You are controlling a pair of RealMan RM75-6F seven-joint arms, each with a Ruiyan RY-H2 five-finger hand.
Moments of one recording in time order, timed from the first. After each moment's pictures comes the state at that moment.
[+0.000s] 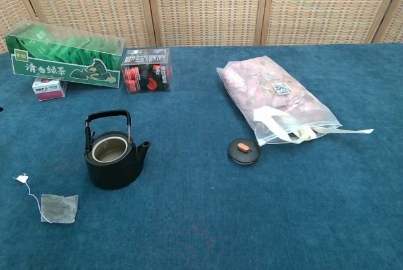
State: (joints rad) left arm -0.25 -1.37 -0.03 -1.42 1.44 1.17 0.20; right arm -0.01 -1.20 0.02 -1.46 -1.57 1.58 0.02
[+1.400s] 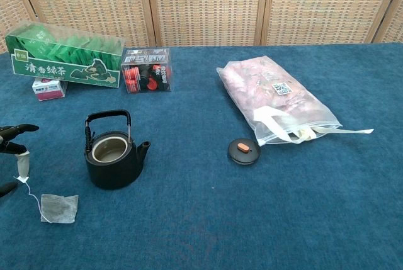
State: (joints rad) left arm -0.30 -1.56 -0.02 -1.25 1.39 1.11 0.18; right arm -0.03 -1.20 0.02 -1.45 -1.55 1.59 0.03
